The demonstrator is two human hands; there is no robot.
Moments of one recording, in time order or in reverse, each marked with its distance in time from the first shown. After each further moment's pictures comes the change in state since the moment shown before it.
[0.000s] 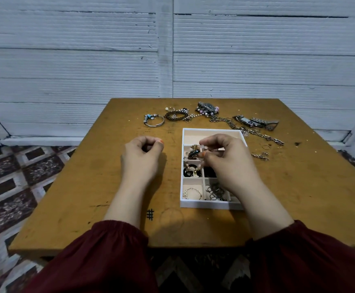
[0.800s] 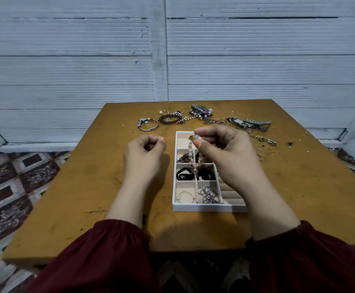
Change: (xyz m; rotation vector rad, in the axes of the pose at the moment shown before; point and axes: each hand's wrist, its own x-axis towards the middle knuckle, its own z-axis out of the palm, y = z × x) left_hand -0.001 0.012 0.017 -0.031 -0.064 0.044; right_hand -0.004 -0.021 -0.020 0.304 -0.053 -0.108
